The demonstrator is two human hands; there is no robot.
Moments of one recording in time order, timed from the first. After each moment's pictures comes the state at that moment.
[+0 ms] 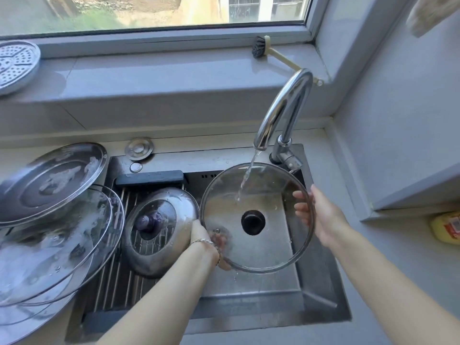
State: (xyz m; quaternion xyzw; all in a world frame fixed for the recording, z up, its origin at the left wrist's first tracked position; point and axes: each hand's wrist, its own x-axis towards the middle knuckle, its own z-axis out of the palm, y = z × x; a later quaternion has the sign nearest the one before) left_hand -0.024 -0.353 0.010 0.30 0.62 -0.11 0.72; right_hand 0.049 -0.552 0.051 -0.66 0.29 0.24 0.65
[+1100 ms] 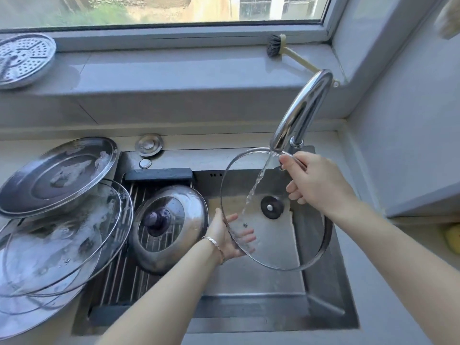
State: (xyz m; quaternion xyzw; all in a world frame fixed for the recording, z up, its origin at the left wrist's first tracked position) left_hand -0.012 -0.354 -0.008 0.32 0.48 -0.24 0.78; right_hand 0.073 -0.511 0.115 -0.90 -0.08 0.14 0.41
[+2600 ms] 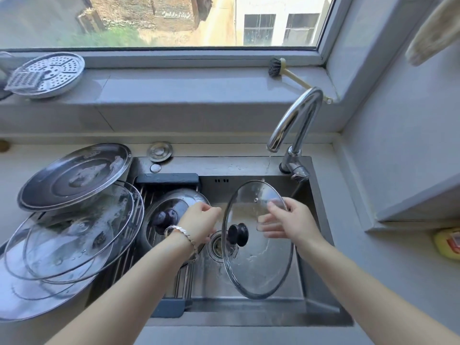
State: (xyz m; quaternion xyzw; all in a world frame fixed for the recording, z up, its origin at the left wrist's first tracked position) left_hand -0.042 -0.317 0.092 0.72 0.37 -0.18 0.56; right_hand 0.000 -0.498 0.097 -0.73 0.09 0.28 0.62
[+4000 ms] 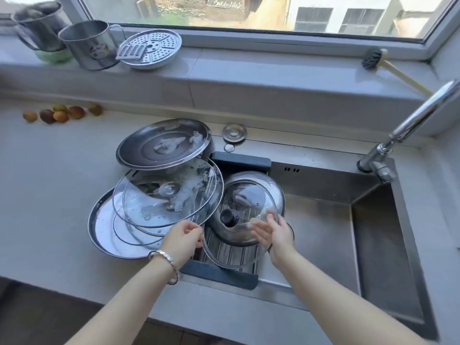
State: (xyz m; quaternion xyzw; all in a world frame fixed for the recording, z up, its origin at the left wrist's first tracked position) left_hand -0.195 -0.171 0.070 0.70 0.47 -0.08 0.53; right_hand -0.093 -0.329 -0.003 -0.55 0.23 0.33 0.73
